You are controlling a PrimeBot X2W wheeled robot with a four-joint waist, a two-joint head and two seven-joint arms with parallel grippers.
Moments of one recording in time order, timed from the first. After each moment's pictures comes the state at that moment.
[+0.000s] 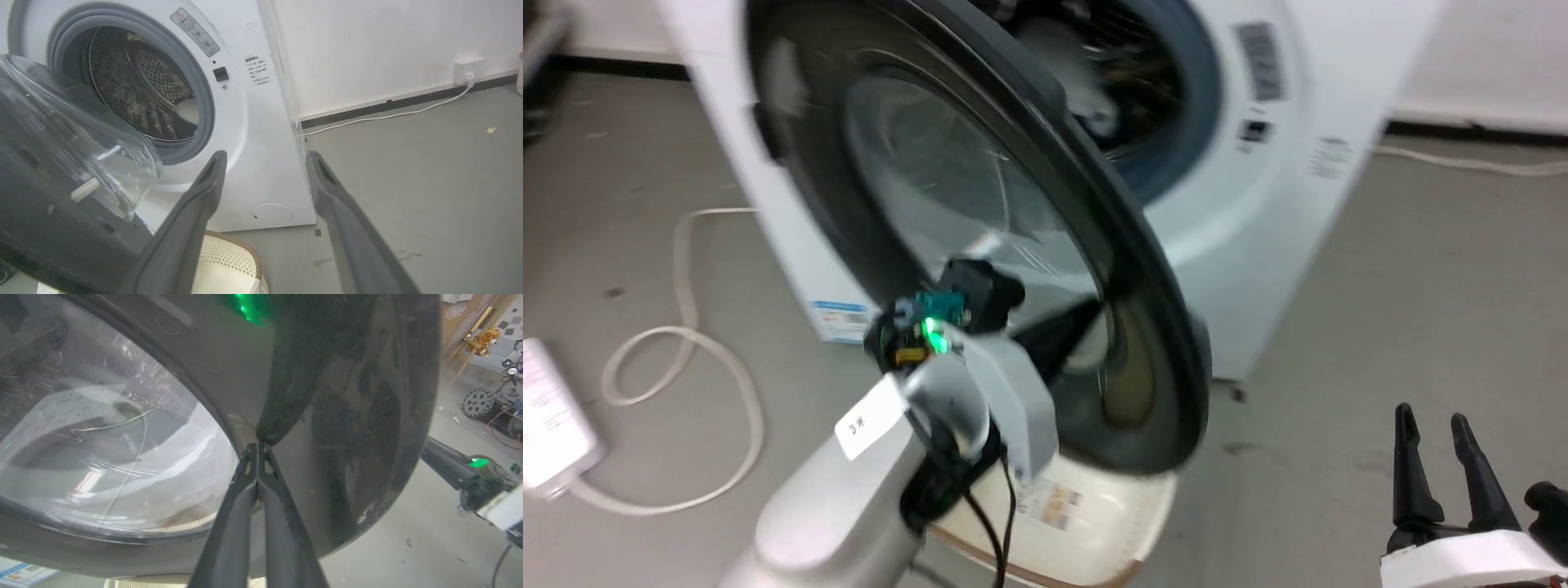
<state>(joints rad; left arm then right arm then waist) -0.57 0.26 -0.64 0.14 -0.66 -0.13 0.24 -0.01 -0.05 -0.13 0.18 0.36 0.13 -0.26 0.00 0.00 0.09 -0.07</state>
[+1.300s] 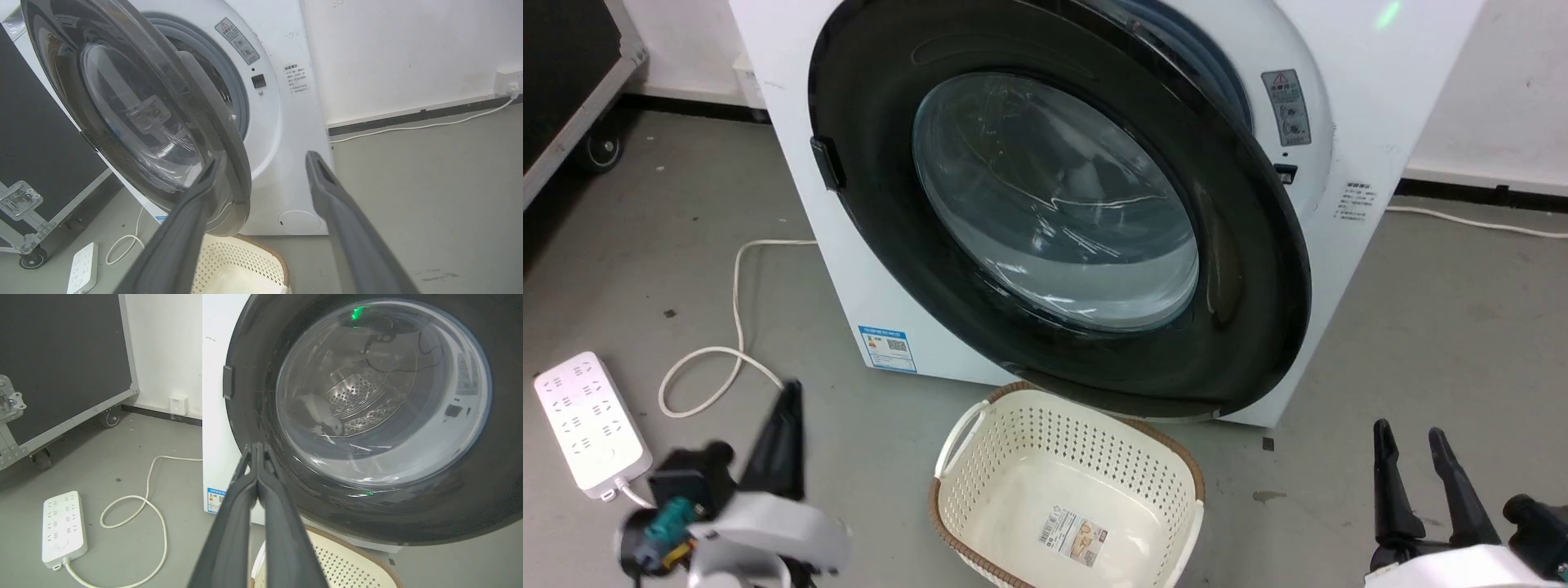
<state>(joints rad) -0.12 0.34 -0.22 0.18 -0.51 0.11 -0.26 0.02 -0.05 -0.08 0.17 0.36 0.13 -0.26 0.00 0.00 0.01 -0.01</state>
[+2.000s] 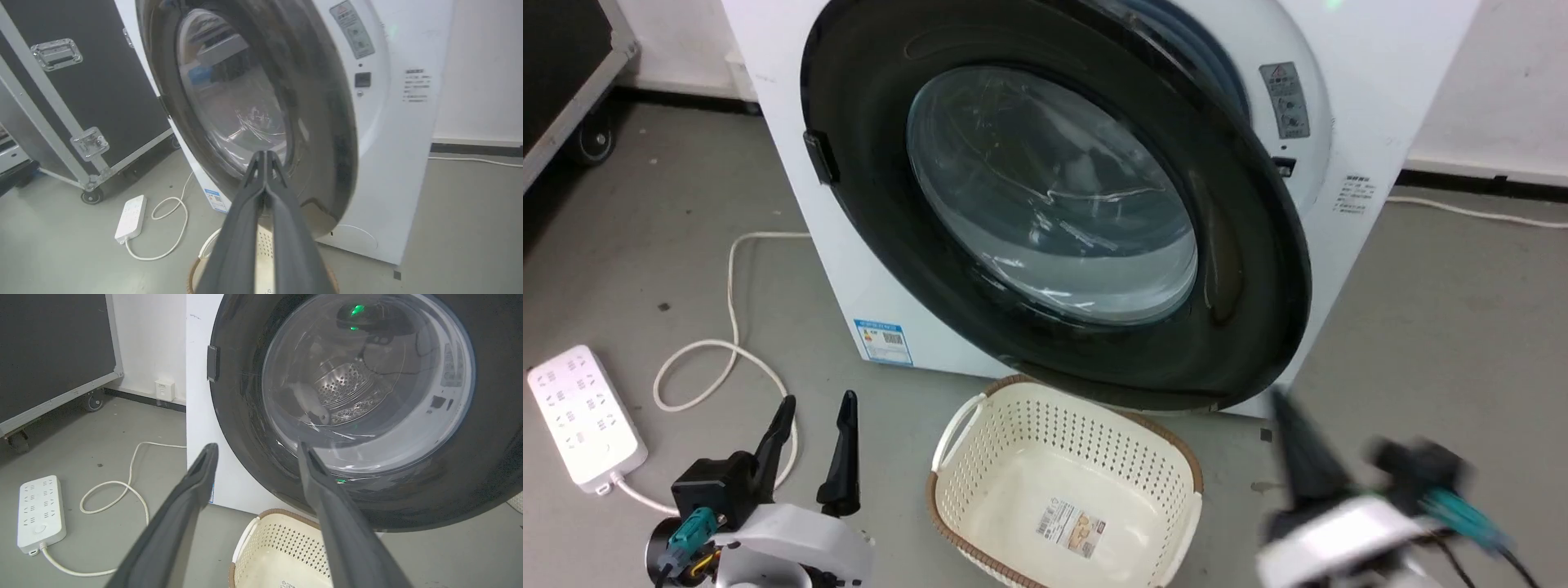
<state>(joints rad) -0.10 0.31 -0.25 0.18 -0.53 0.10 -0.25 -0.05 -0.05 0.12 0.14 0.29 0.13 -0.21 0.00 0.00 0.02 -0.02</state>
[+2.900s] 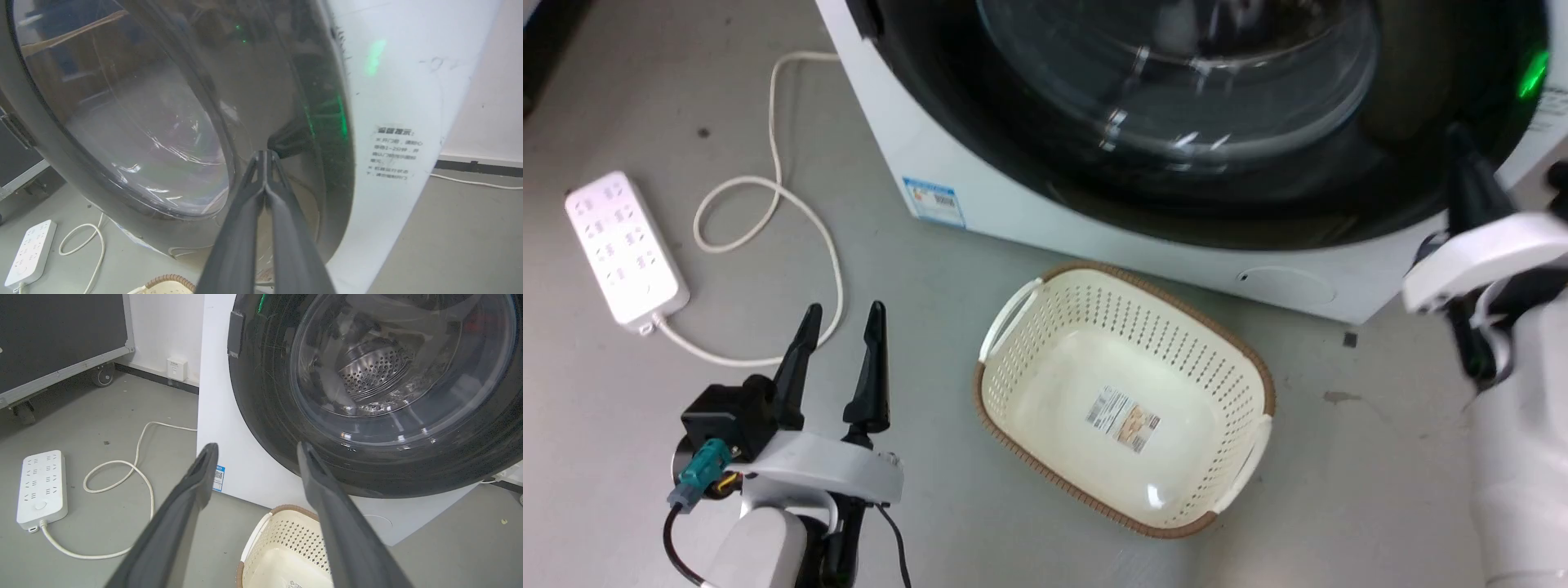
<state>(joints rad) -0.23 0.23 -0.23 0.15 -0.50 0.06 -0.26 -0.70 -0.09 -0.23 0.61 0.06 0.13 -0.17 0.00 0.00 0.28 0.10</state>
